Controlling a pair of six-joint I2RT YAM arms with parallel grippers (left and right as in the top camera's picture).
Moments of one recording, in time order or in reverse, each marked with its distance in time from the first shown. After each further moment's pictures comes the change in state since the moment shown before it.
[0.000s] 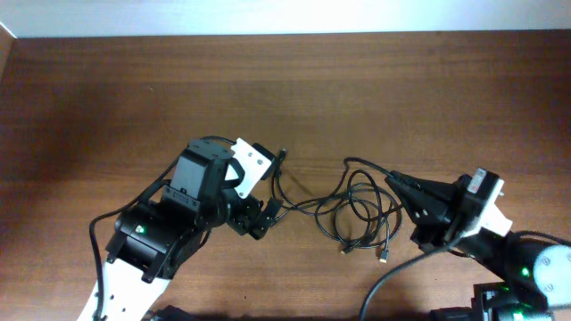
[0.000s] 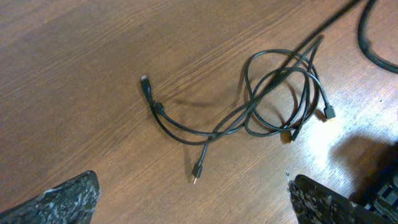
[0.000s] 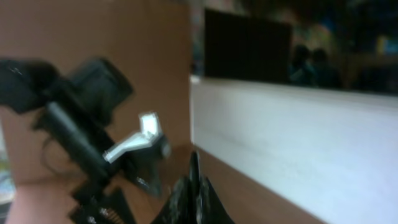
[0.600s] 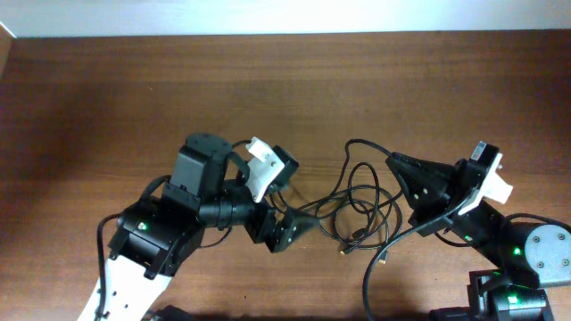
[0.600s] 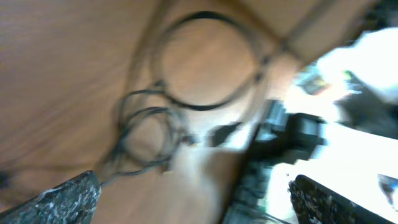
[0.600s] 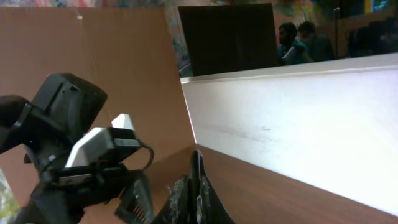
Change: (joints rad) left arm 0.001 0.013 -0.001 0.121 0.530 -0.107; right arm 0.000 0.080 0.000 0.008 0.093 0.147
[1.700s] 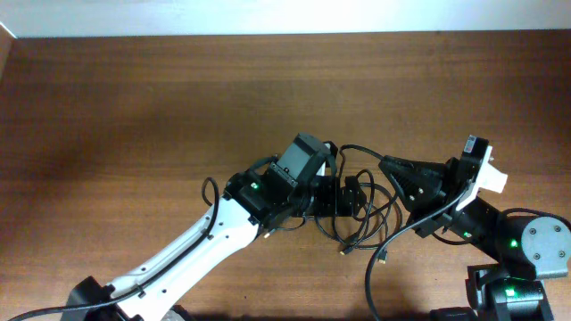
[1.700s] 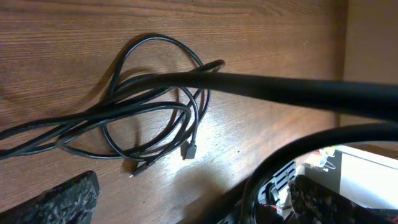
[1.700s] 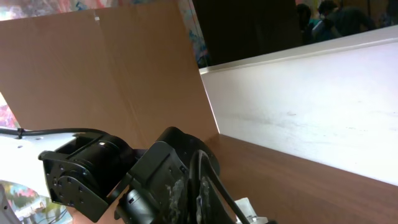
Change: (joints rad) left arm -0.286 0.402 -0.005 0.247 -0.354 -0.801; right arm 0.000 0.033 0.000 0.023 -0.086 0.103
